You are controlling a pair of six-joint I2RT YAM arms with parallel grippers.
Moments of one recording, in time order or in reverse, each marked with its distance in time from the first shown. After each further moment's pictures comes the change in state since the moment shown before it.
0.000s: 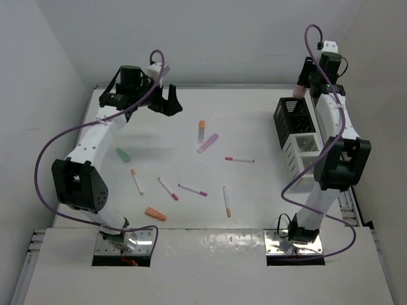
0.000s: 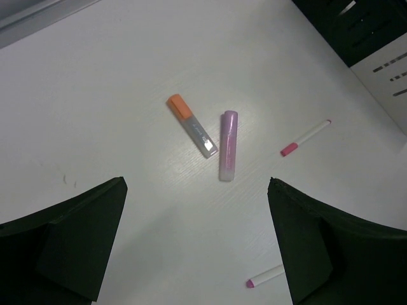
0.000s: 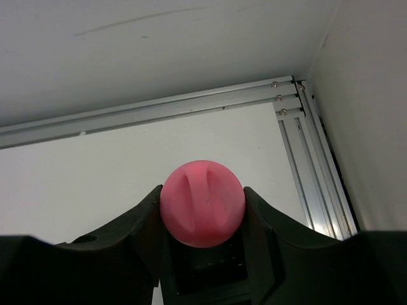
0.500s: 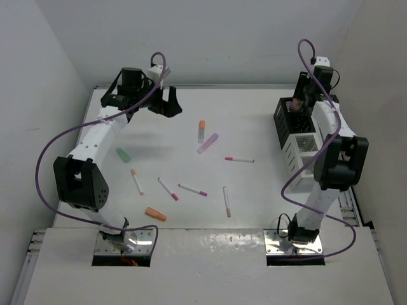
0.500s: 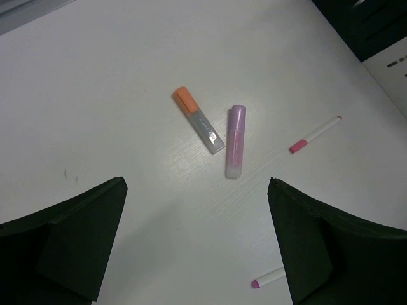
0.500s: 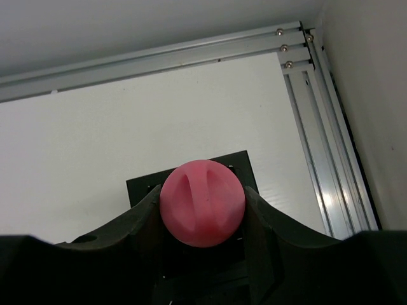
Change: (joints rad) left arm 0.007 0.021 -0.019 0.017 -0.013 0.008; right arm 0.000 0.007 -0.156 0.057 0.026 -0.002
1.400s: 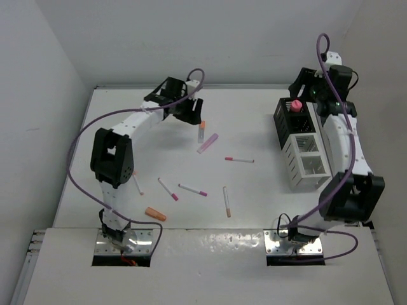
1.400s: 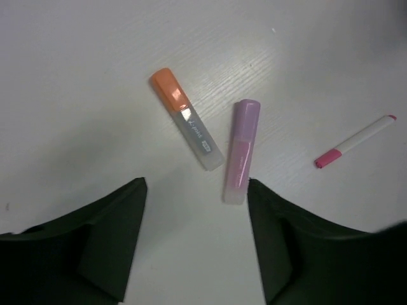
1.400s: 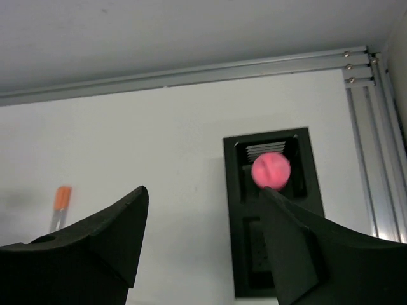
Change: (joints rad) left arm -0.167 0.318 0.128 -0.011 -0.186 -0.047; right arm -0.004 -0.282 -0.081 -0.129 -0.226 0.075
